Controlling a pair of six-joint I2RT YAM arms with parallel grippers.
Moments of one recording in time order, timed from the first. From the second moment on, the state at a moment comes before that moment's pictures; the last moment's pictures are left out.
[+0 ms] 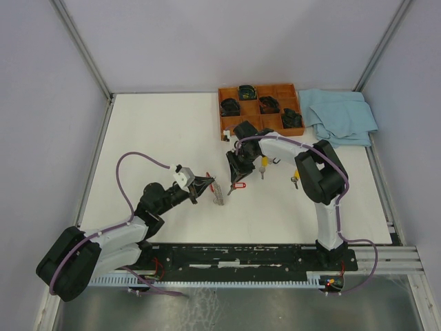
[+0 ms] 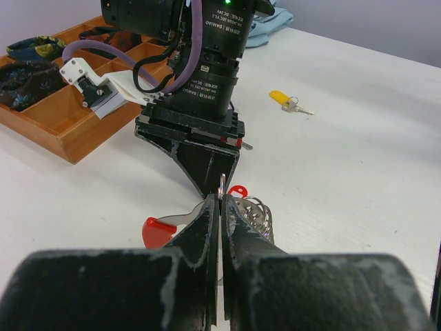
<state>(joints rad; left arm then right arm) -0.60 1.03 0.15 0.94 0.37 0.00 0.60 2.06 1.46 -0.64 -0.40 0.19</state>
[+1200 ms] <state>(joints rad) -0.60 1.03 0.15 0.94 0.37 0.00 0.60 2.06 1.44 -0.64 -0.43 0.17</state>
